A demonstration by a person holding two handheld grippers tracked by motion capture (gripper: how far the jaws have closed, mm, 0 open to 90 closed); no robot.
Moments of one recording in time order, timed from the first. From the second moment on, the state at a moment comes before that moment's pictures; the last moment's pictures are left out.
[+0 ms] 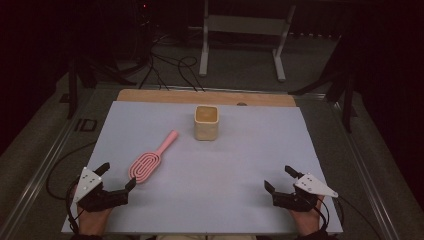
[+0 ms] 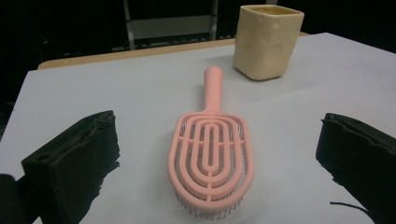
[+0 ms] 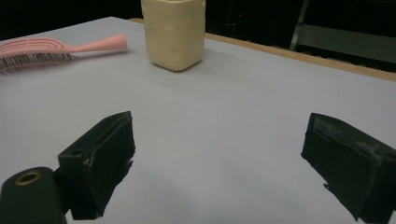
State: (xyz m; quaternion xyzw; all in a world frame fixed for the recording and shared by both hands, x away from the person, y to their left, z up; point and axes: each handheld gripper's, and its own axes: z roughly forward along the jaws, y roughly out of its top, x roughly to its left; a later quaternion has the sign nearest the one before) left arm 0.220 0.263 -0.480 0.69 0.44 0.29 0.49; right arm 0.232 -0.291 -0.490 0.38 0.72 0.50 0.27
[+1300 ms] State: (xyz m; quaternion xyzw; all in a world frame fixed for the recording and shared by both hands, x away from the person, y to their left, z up) left arm 0.272 0.222 -0.453 0.73 0.43 0.24 0.47; right arm 0.234 -0.290 -0.496 0.39 0.72 0.50 0.27
